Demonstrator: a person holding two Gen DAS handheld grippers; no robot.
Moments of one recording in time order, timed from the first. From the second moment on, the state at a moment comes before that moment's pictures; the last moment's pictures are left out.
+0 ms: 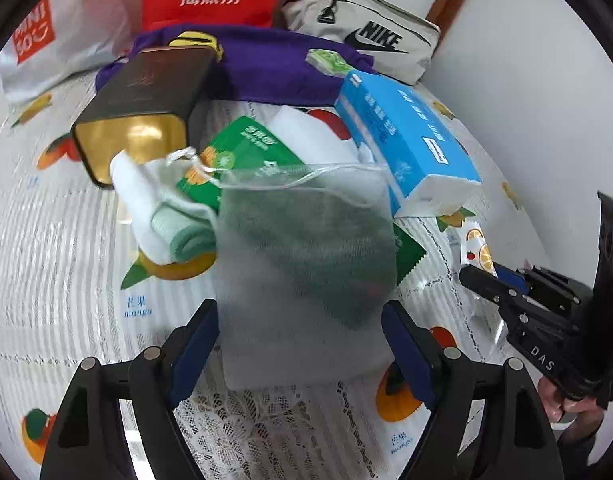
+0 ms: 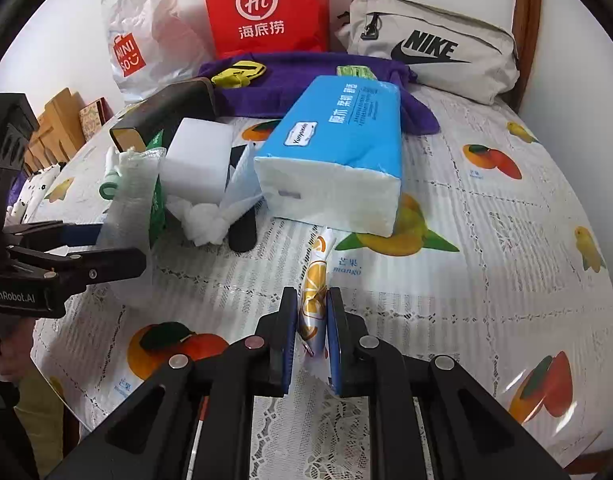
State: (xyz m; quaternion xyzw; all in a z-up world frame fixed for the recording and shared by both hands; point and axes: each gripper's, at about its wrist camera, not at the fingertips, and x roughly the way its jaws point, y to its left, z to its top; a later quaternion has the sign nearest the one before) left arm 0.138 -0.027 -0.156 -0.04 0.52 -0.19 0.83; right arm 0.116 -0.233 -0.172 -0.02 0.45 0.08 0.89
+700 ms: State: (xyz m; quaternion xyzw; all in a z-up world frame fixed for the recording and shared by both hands) left arm 0.105 0.000 -0.110 -0.02 0.48 -0.20 0.86; right arm 0.107 -0.242 -0.146 -0.01 0.43 0.07 0.90
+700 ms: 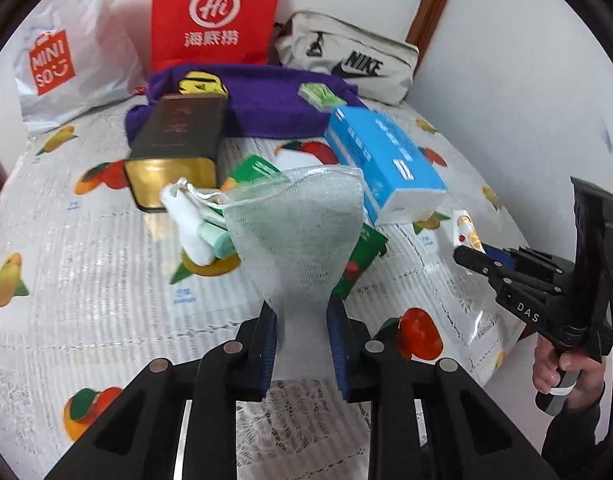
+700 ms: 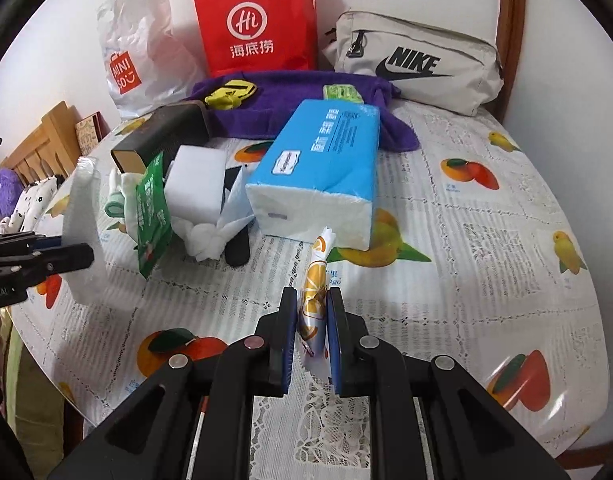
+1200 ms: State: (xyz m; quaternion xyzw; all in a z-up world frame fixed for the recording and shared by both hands) left arm 0.139 0.018 -0.070 -0.05 0.46 -0.16 0.87; right arm 0.130 -0.236 -0.093 -0.02 0.39 0.09 0.92
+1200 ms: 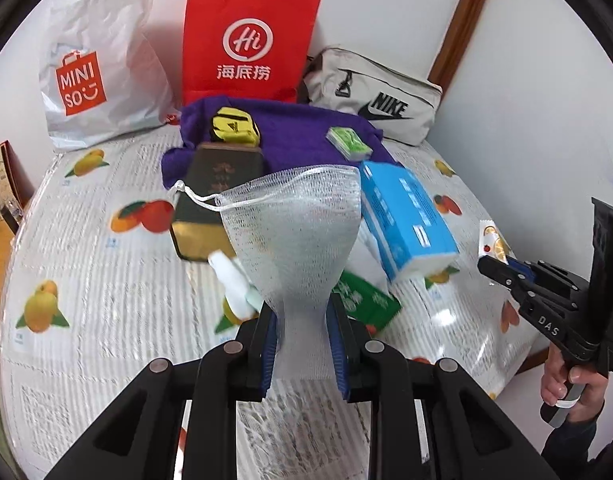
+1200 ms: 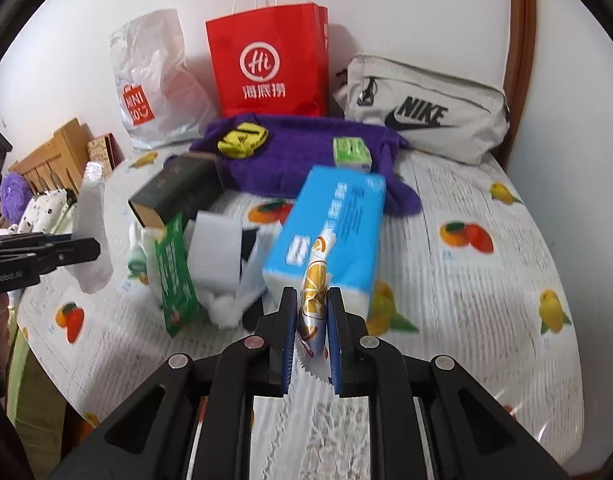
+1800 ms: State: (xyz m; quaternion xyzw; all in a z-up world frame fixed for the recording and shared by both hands) left arm 0.260 0.032 -0.058 -0.05 0.47 -0.13 0.87; right arm 0.253 -0.242 -0.062 -0.01 0.38 0.09 0.92
